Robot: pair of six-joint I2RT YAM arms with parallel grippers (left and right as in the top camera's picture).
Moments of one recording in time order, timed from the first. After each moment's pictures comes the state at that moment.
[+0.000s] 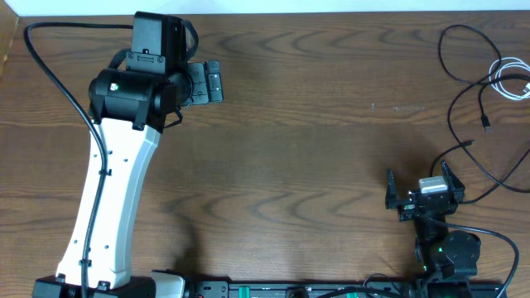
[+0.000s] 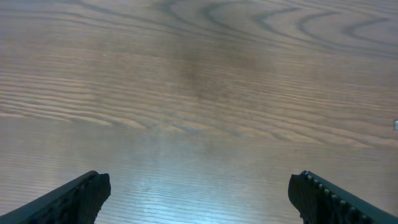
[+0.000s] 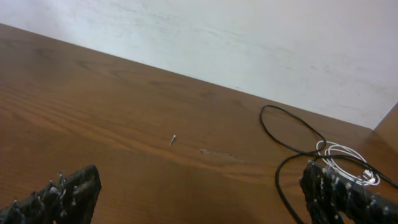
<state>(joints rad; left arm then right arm) -0.18 1.53 1.71 -1.14 -0.07 -0.24 0.04 0.01 0.01 -0.07 -0.06 -0.23</state>
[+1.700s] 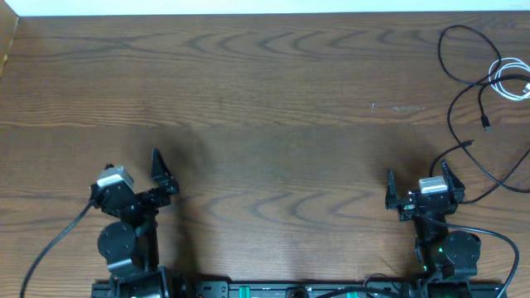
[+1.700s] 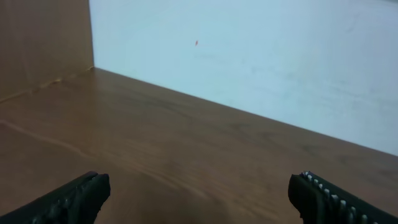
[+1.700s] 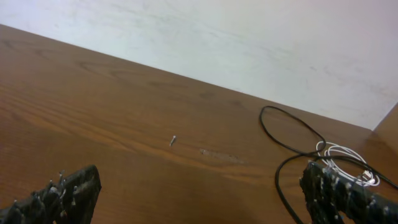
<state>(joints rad) 0.25 0.22 0.20 -0.06 0.04 -0.20 0.04 0.01 0.01 -0.07 -0.06 -0.23</state>
